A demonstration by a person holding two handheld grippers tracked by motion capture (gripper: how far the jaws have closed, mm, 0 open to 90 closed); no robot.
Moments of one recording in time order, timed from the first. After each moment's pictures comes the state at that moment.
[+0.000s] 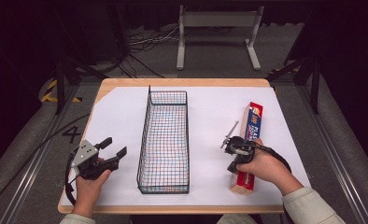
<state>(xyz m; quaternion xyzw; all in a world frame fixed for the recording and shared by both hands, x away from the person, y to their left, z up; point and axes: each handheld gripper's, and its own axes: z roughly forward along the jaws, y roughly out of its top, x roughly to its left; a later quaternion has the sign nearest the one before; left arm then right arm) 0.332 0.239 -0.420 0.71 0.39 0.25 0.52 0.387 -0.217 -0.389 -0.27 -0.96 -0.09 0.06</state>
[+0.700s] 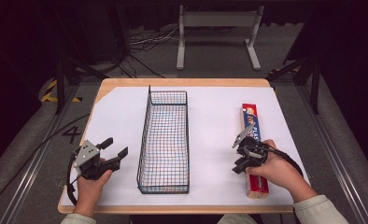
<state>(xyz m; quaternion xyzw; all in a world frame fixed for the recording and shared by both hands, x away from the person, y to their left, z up) 0.332 0.236 -0.421 0.72 0.39 0.25 0.52 0.374 -0.242 -0.376 -0.27 -0.95 -0.16 0.01</state>
